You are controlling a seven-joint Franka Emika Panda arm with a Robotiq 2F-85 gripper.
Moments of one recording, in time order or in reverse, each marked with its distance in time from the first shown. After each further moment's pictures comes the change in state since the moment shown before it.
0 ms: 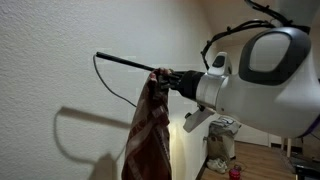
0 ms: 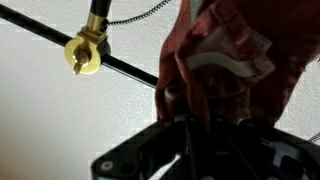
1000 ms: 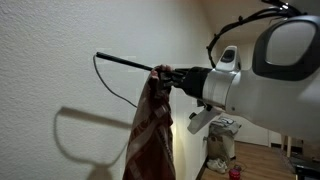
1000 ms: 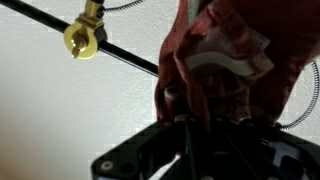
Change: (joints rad) arm 0.040 -0.025 0.028 -0.023 0.060 -0.016 -0.010
